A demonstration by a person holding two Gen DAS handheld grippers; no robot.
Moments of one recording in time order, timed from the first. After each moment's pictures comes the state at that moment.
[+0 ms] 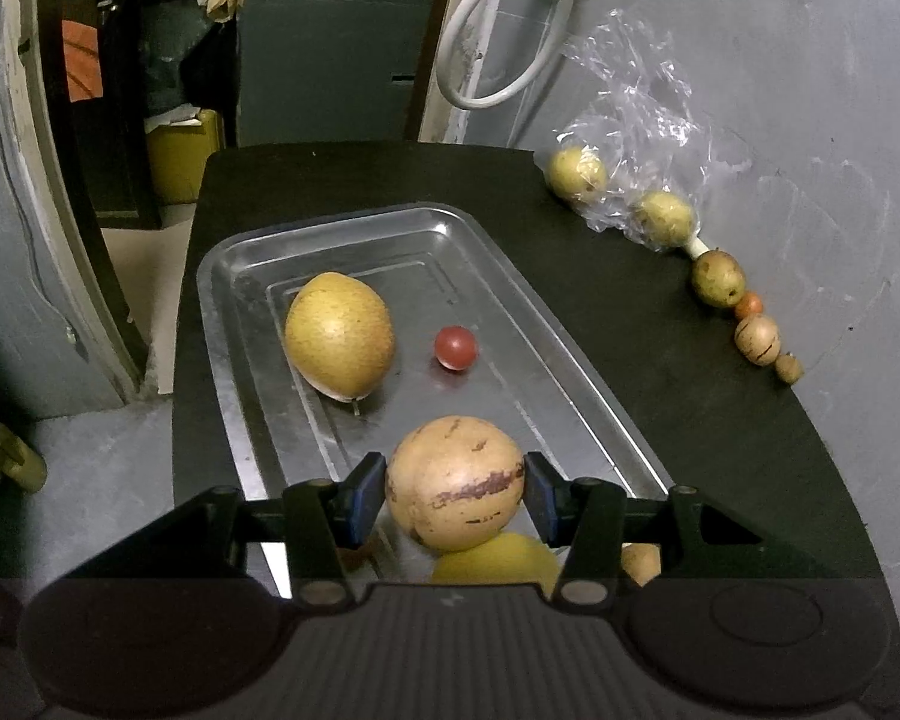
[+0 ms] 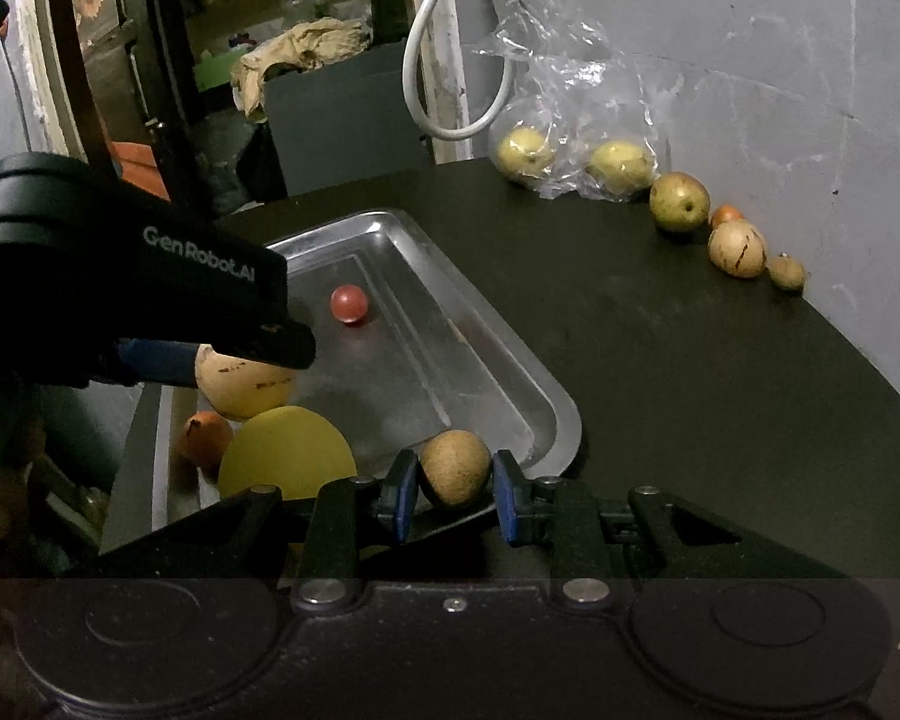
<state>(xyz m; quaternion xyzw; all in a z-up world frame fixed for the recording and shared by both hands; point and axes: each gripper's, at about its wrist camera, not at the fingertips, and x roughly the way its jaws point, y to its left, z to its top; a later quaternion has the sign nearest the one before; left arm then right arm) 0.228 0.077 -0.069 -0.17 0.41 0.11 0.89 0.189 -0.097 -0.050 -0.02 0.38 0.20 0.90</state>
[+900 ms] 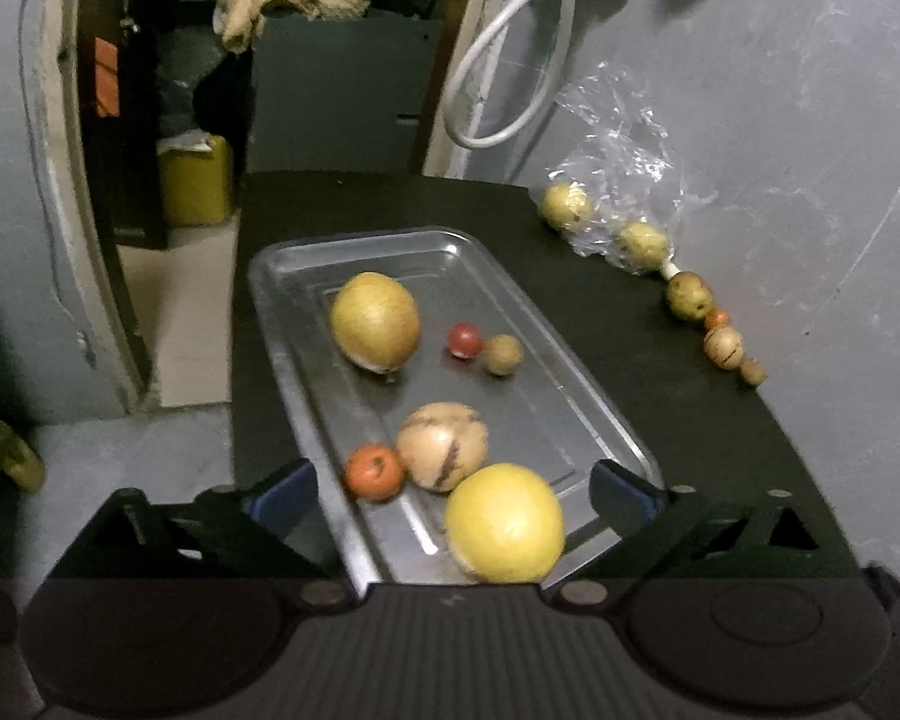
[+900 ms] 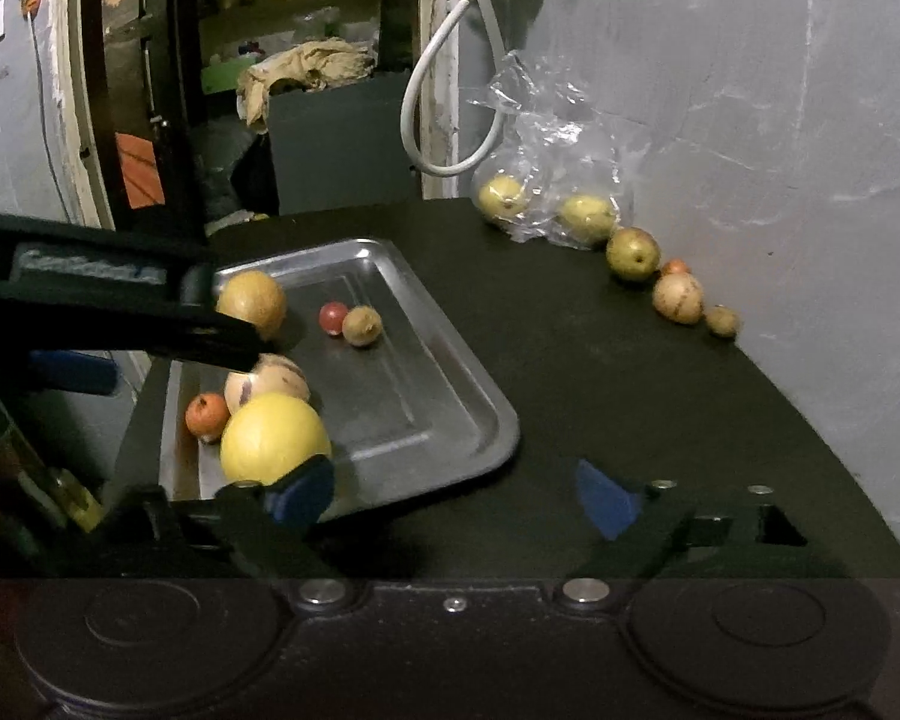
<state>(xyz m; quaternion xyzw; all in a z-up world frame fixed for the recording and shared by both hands) 0.157 0.074 -0.050 -0.18 0.37 0.12 0.91 0.143 -0.126 -0.022 -0.07 0.34 0.19 0.92</state>
